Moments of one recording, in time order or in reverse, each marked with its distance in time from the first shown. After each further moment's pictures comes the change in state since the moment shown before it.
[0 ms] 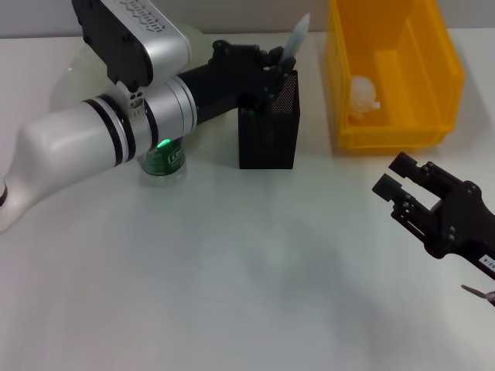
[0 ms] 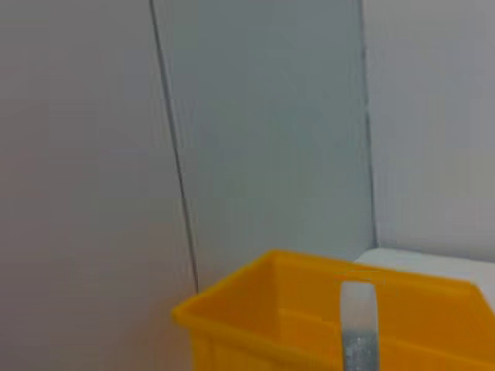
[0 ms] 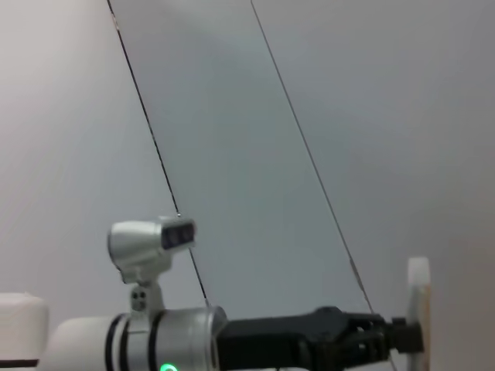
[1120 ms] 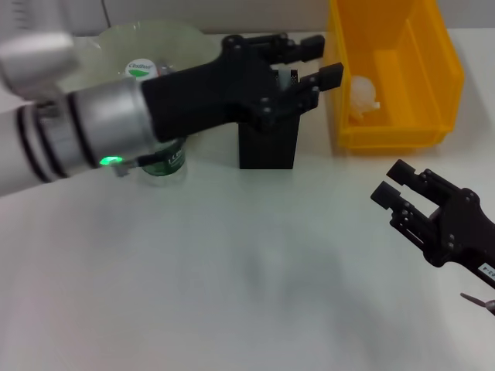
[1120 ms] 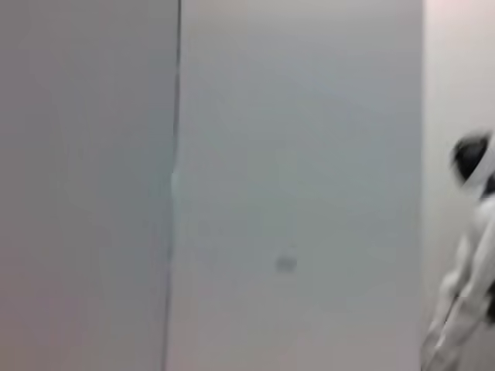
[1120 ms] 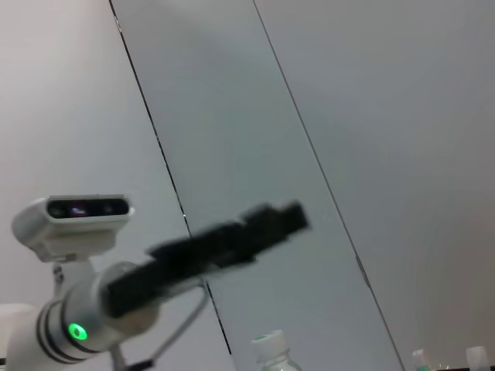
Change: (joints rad) left arm 0.057 0.015 -0.239 -0.013 -0.038 0.694 -0.019; right arm -0.009 0.000 -0.003 0.015 -0.007 -0.010 -0.005
